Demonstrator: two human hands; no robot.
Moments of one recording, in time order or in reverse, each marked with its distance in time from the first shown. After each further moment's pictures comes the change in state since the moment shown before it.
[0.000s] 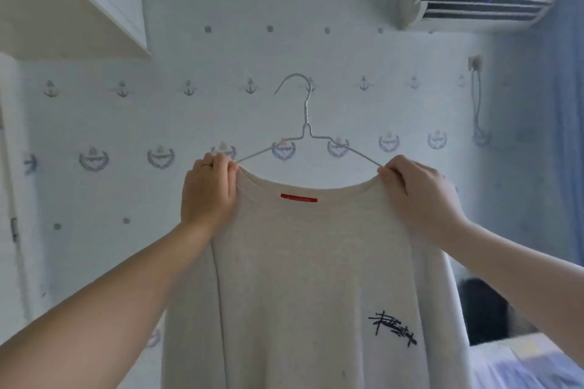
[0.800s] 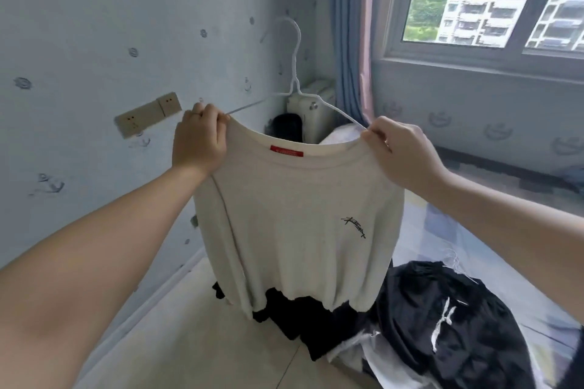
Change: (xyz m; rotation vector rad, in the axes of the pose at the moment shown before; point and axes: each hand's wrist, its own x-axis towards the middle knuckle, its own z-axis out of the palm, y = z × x) left_hand -0.118 0.198 0.486 -0.749 -0.608 0.230; right_hand -0.150 0.274 0.070 -0.494 -0.175 0.634
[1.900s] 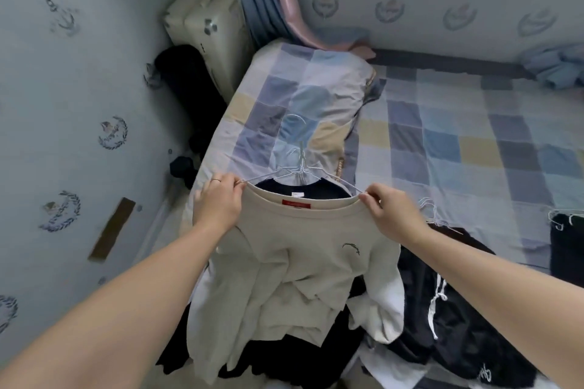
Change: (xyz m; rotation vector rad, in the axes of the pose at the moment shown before) left_hand 0.067 -0.001 0.476 0.004 -0.835 -0.105; right_hand 0.048 0.327 0.235 -0.058 -0.409 0.779
